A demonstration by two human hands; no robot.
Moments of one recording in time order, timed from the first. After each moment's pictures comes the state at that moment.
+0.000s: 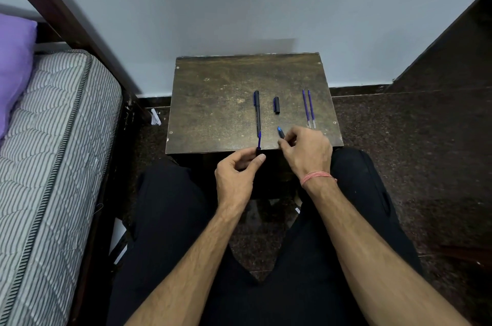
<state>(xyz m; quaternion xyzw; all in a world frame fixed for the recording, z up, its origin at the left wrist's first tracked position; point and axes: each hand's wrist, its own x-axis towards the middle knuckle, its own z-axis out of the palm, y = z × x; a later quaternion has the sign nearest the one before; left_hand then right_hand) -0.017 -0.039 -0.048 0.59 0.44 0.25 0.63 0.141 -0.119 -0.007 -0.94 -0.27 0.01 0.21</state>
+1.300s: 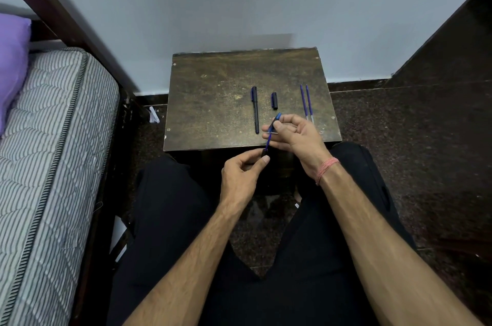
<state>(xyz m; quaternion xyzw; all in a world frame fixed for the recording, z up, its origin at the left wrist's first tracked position) -0.015 -0.045 -0.048 0.59 0.42 0.18 0.67 0.141 -0.118 0.016 -0.62 -0.13 0.42 0.65</state>
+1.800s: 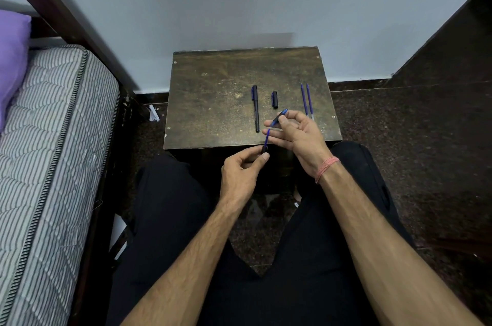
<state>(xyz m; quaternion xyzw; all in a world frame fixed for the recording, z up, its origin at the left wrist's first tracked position) -0.015 -0.044 -0.047 0.57 0.41 0.18 0.68 0.141 -0.117 0.017 -0.58 -0.09 0.41 0.69</state>
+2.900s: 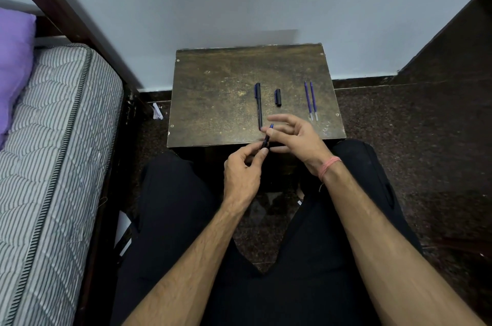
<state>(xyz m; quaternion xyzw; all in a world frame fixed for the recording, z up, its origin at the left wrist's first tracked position) -0.014 -0.045 -0.041 0.66 0.42 0.21 0.58 0.143 -0.121 0.006 -0.66 -0.20 0.44 0.57</state>
